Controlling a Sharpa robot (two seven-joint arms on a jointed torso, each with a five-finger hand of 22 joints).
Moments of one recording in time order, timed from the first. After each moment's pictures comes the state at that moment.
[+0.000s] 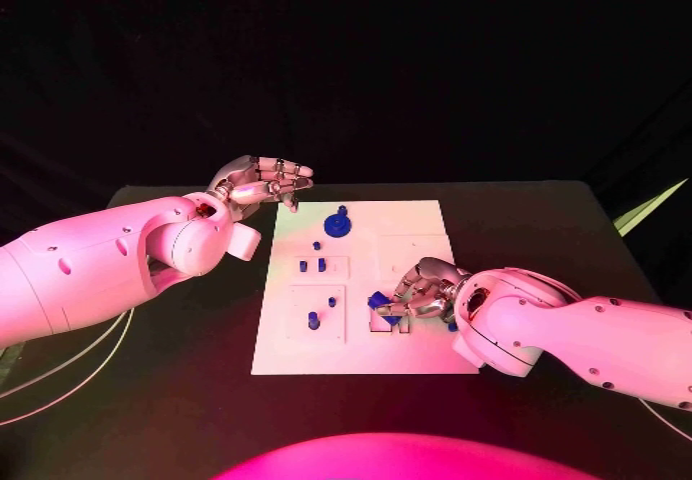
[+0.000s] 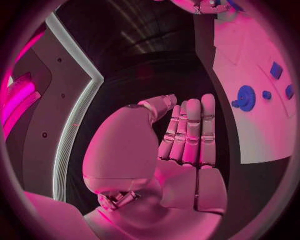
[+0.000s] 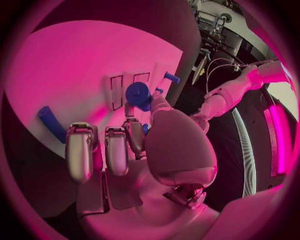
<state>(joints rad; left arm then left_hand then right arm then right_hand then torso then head) 1.19 -0.87 -0.01 1.41 -0.17 -0.17 0.30 1.40 -0.18 0.59 0.01 0.20 0.86 0.21 0.25 0.33 0.92 0.14 0.41 0.19 0.99 0.07 1.17 0.52 0.18 0.88 0.16 0.99 0.74 1.15 -0.81 -0.16 1.79 -1.05 -0.38 -0.58 1.27 -0.06 0.00 0.29 0.13 0.94 0.08 0.40 0.51 1.41 0.00 1.29 1.29 1.46 -0.06 1.51 1.29 0.04 1.46 0.04 1.44 1.30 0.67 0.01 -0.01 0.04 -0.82</state>
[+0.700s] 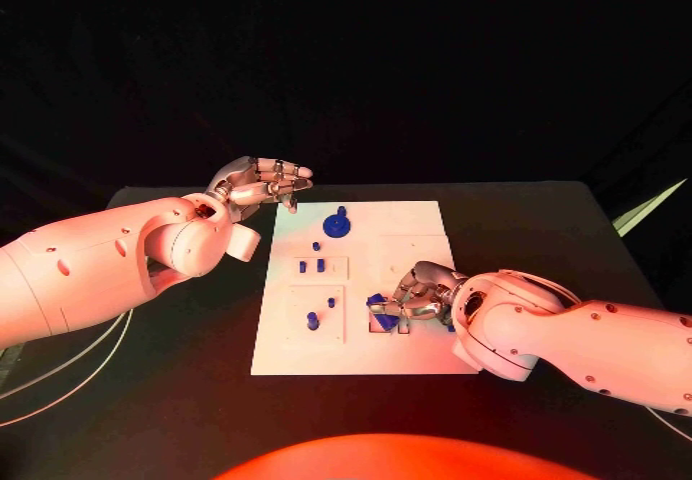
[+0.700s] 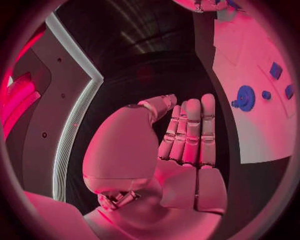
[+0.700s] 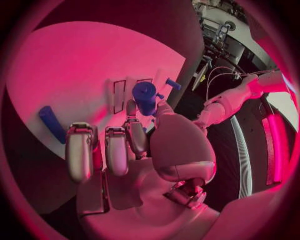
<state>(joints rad) 1.19 -0.87 -0.01 1.41 -0.17 -0.17 0.29 1.40 -0.18 0.59 0.01 0.20 0.85 0.21 0.26 0.33 0.91 0.14 0.41 0.19 0.99 0.07 1.17 0.52 0.18 0.88 0.16 0.99 0.74 1.14 -0.81 -0.16 1.79 -1.13 -0.35 -0.59 1.05 -0.06 -0.10 0.29 0.13 0.97 0.07 0.44 0.58 1.42 0.00 1.29 1.29 1.46 -0.06 1.51 1.29 0.04 1.46 0.04 1.44 1.30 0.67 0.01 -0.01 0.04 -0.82</state>
